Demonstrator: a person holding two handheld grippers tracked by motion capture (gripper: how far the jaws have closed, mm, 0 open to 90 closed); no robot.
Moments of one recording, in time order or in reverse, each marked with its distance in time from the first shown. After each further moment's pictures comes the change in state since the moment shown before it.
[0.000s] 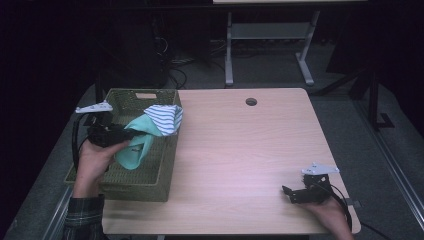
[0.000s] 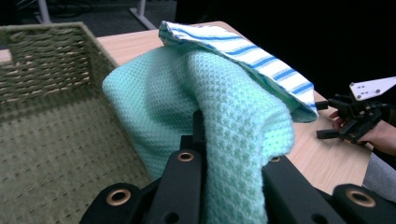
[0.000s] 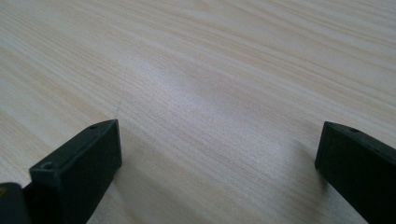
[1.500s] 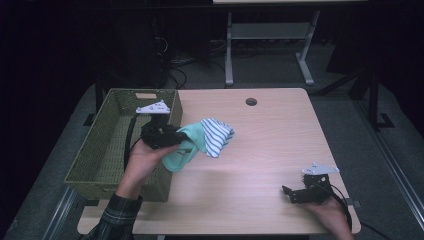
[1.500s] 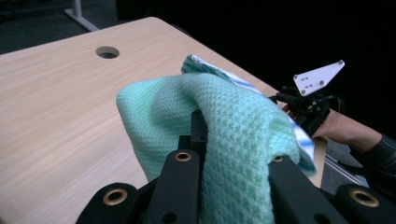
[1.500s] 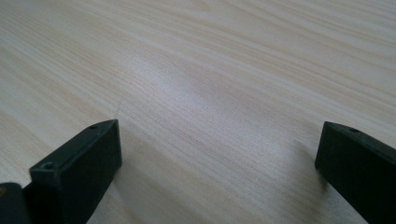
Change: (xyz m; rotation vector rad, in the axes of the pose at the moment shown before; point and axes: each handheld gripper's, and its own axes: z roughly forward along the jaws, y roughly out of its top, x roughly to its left) left arm -0.085 0.018 0.092 0.053 -0.175 0.126; right arm 0.000 0.000 0.000 0.000 0.000 0.001
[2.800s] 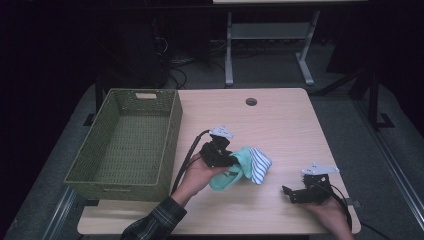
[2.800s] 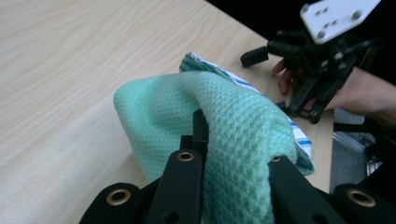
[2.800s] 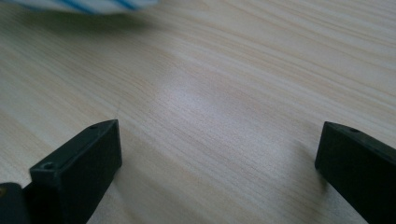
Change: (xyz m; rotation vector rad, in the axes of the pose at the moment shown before) left arm -0.036 -0.038 0.144 0.205 -0.084 0.014; right arm 0.000 0.000 0.000 0.001 0.000 -0.001
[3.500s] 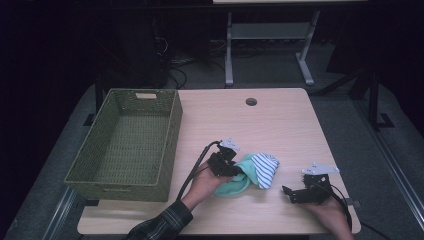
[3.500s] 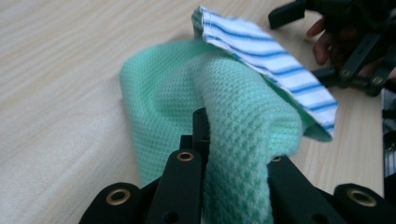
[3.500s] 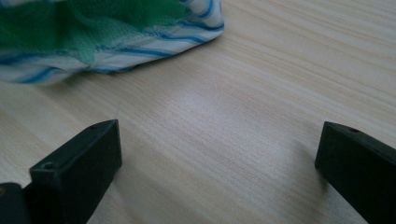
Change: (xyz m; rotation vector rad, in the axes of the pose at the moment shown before) left arm 0.007 -0.027 0.043 0.079 0.037 0.003; right arm 0.000 0.000 0.000 0.000 -0.001 0.000
